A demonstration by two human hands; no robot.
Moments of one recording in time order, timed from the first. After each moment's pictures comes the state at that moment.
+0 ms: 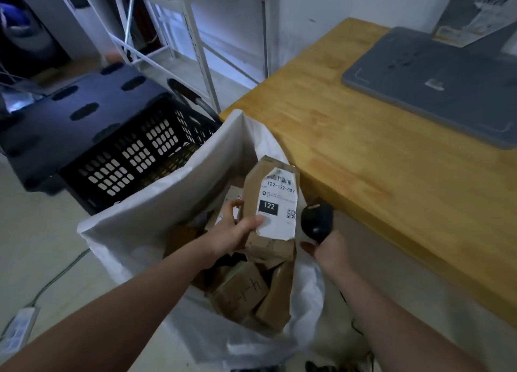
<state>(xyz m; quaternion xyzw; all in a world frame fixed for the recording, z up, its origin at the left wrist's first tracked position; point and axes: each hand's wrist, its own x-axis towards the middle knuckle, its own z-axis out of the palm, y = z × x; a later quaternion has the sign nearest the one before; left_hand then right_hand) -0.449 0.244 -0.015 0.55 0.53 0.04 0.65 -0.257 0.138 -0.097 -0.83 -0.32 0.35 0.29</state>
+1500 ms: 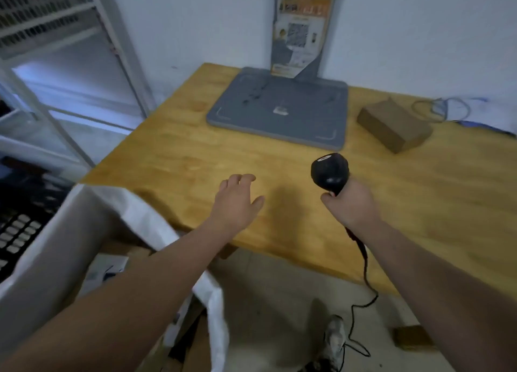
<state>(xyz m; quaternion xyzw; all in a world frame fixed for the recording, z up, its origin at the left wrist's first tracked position) -0.158 0.222 0.021 0.93 0.29 0.04 0.24 -0.009 0.046 0.029 -0.92 -0.22 0.10 0.29</state>
